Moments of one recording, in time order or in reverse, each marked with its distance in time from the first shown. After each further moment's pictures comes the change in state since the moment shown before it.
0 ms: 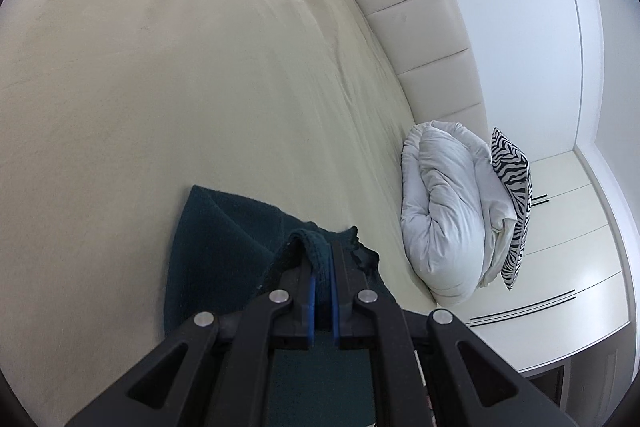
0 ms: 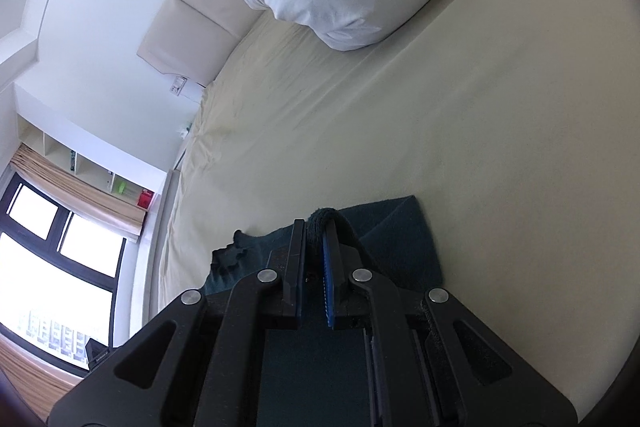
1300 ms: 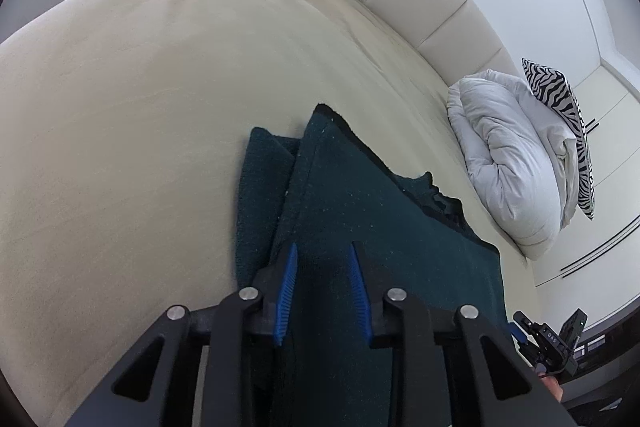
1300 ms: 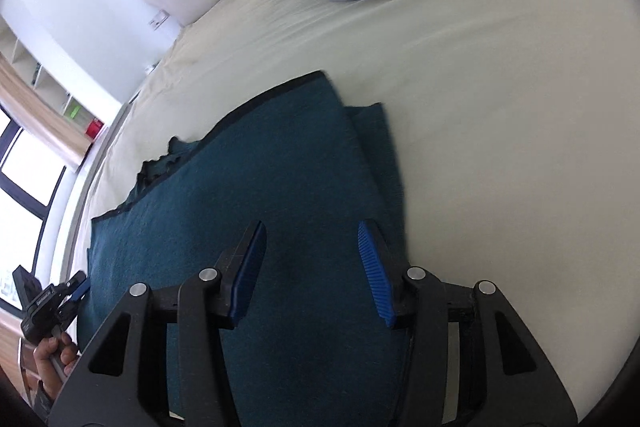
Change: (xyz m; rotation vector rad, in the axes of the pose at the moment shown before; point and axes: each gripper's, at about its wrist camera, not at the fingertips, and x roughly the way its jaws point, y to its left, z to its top) left arm 0.001 0.015 -0.067 0.292 -0.059 0.251; right arm 0.017 -0.018 -0.075 -0.228 0.028 -0.212
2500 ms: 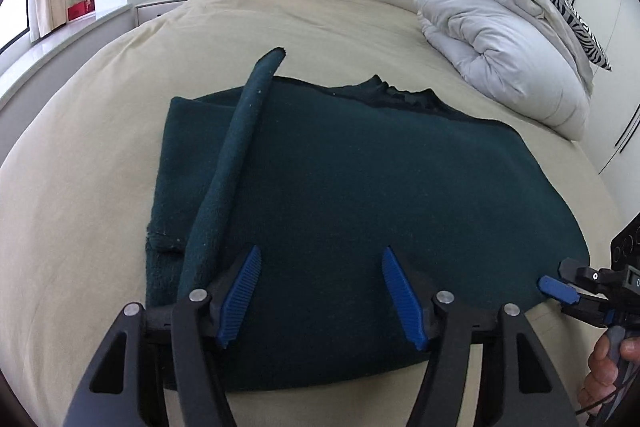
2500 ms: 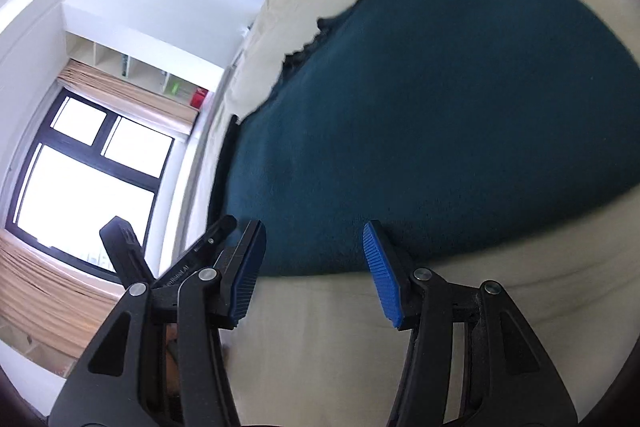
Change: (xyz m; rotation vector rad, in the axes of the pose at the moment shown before) left arm -0.006 -0.083 -0.091 0.421 0.016 0.218; right arm -0.002 0.058 -0.143 0.076 0.249 0.432
